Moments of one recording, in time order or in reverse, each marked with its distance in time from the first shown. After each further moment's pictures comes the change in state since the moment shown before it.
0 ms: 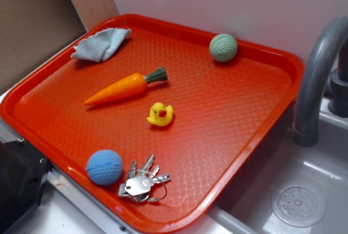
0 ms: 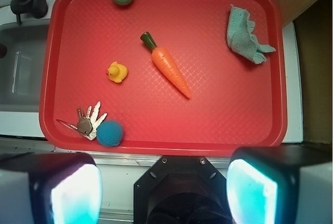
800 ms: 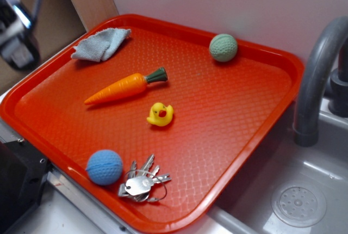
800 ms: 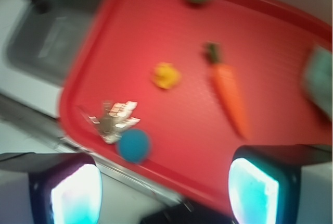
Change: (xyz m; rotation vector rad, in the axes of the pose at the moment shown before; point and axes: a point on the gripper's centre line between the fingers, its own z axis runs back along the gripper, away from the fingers) arm 0.004 -0.058 -0.070 -0.172 -0.079 -0.467
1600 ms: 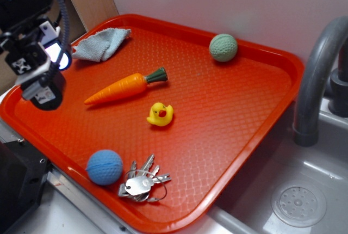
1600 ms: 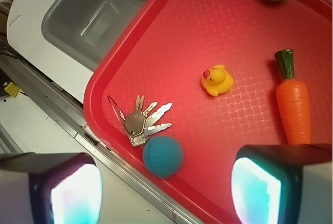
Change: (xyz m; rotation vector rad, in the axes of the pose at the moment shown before) arm 0.005 -0.013 -0.024 -0.079 0.033 -0.112
